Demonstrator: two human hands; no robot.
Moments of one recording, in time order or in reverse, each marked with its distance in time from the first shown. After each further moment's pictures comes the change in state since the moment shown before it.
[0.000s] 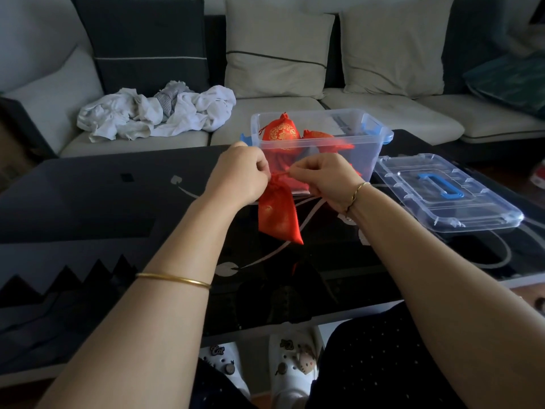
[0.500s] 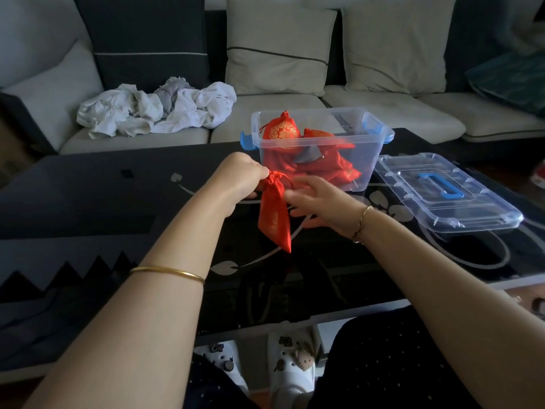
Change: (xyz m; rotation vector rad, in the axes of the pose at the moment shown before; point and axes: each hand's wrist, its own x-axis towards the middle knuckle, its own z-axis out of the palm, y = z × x) left_hand 0.006 -0.005 0.005 -0.557 -0.186 -0.354; right_hand -0.019 0.023 0.001 -0.085 -0.264 0.204
